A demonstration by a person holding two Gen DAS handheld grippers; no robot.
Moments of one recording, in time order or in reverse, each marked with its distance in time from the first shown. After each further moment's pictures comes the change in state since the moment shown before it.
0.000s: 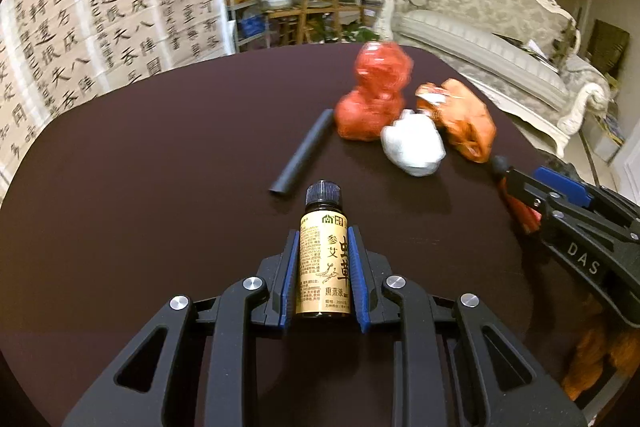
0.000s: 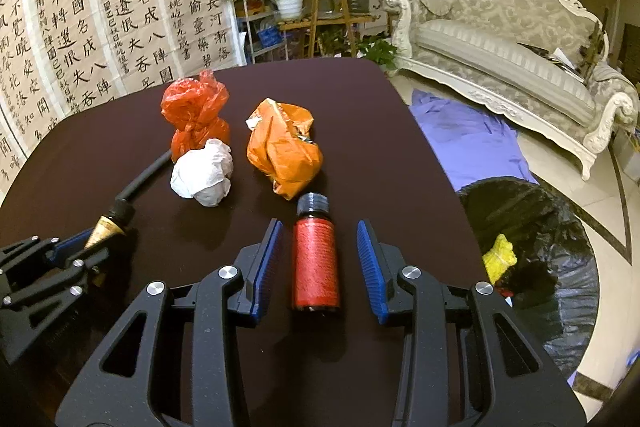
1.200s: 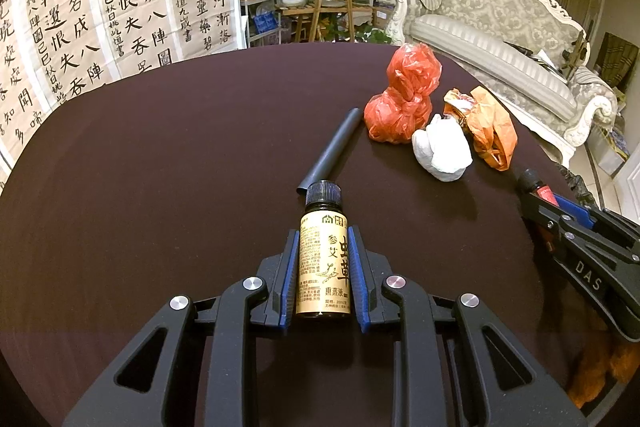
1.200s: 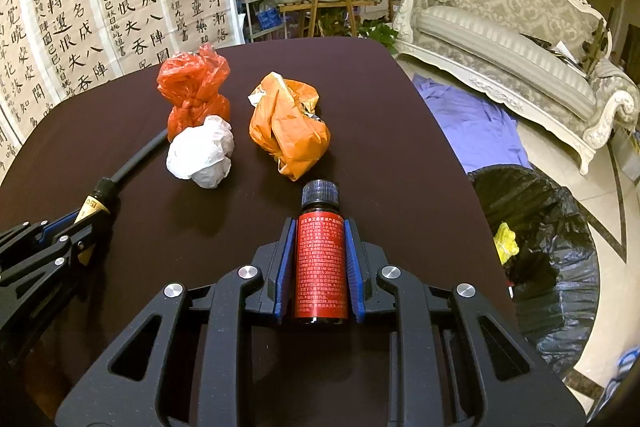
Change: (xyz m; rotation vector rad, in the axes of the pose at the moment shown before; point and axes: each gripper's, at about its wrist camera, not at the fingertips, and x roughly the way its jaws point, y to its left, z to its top) left arm 0.003 0.013 -0.002 -0.036 -0.001 0.004; right arm 0.003 0.009 -0.004 -0.008 0.049 -0.017
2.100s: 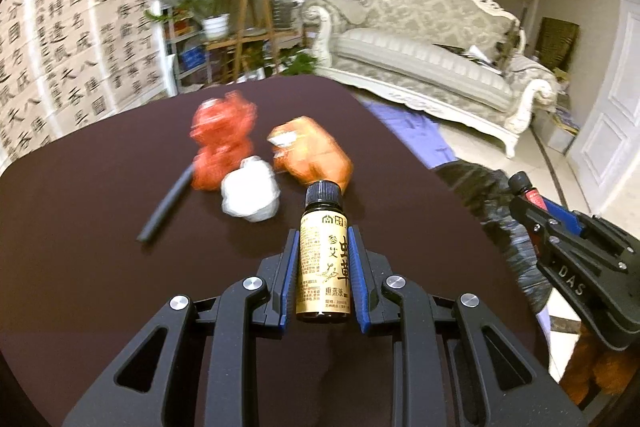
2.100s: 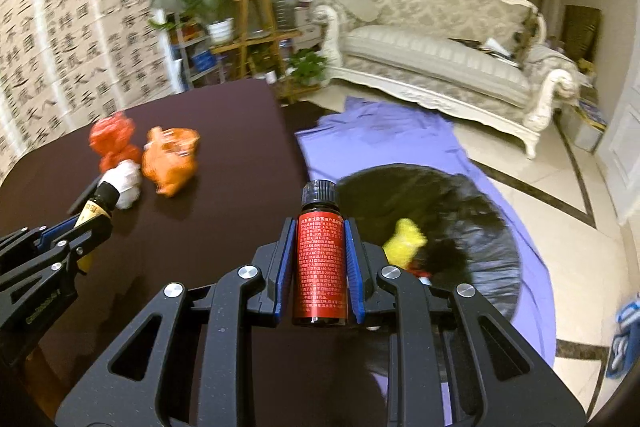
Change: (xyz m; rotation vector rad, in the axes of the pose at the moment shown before) left arm -0.019 -0.103 0.015 0.149 -0.093 -0.199; right arm -0.061 -0.104 -0.025 0.161 -0.125 -0.198
